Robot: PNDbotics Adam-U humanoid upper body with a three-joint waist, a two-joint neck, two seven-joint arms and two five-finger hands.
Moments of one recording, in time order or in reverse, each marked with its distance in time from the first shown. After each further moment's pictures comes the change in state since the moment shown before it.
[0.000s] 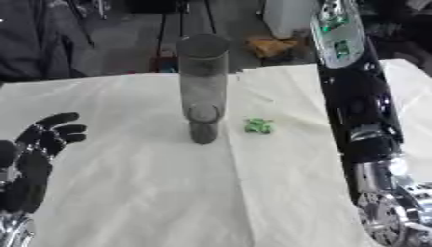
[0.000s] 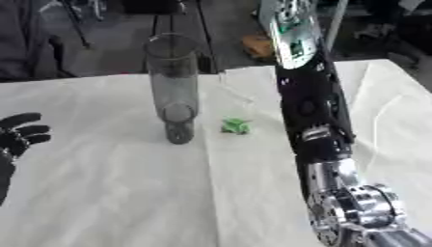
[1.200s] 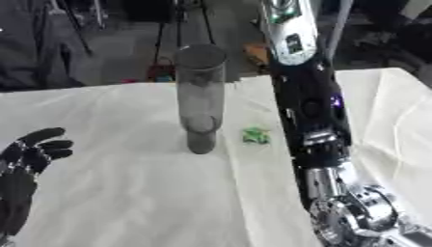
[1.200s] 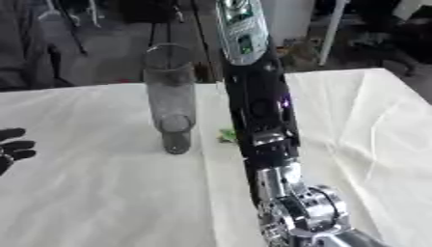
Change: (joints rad) left arm -0.029 -0.010 -0.023 0.000 0.010 0.005 -0.022; right arm -0.068 0.146 -0.006 -0.117 -0.130 0.050 -0.042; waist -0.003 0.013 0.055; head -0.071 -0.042
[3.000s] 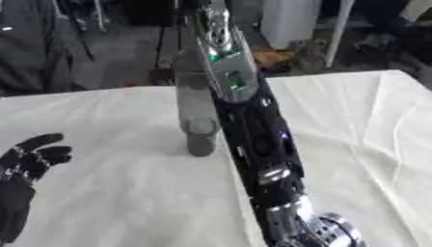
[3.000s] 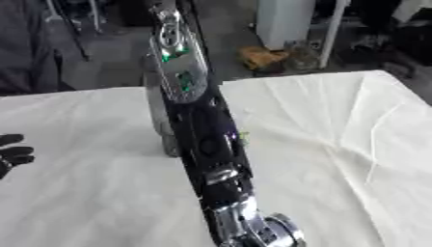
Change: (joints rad) left arm -0.003 -0.008 -0.011 0.000 0.008 0.003 -0.008; right arm 0.072 0.161 0.089 -0.034 -0.031 -0.068 0.062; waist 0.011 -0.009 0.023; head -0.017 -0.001
